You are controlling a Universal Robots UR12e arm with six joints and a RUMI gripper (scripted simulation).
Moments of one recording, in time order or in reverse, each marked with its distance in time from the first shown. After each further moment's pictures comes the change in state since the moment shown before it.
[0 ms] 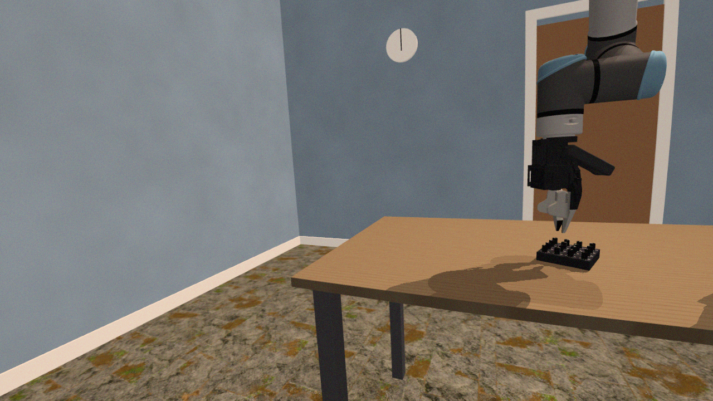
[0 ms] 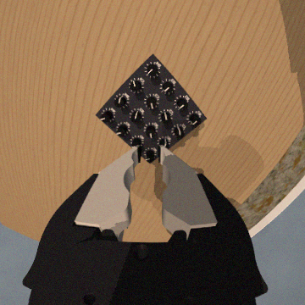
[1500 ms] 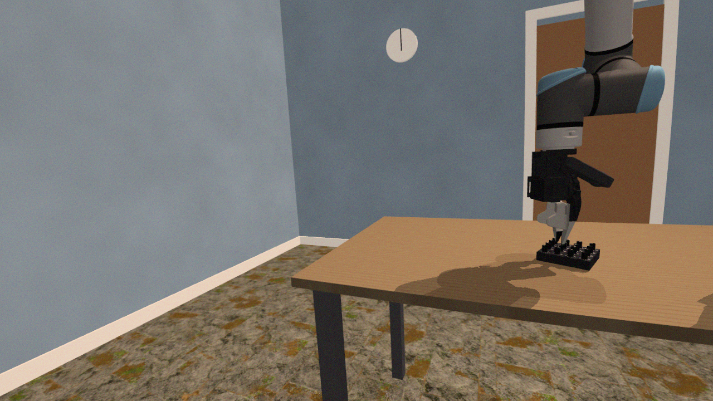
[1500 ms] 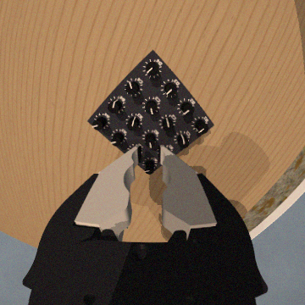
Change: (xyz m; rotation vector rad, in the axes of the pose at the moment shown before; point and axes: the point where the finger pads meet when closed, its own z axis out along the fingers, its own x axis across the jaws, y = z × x) arm 0.000 0.000 0.027 0.000 0.000 0.000
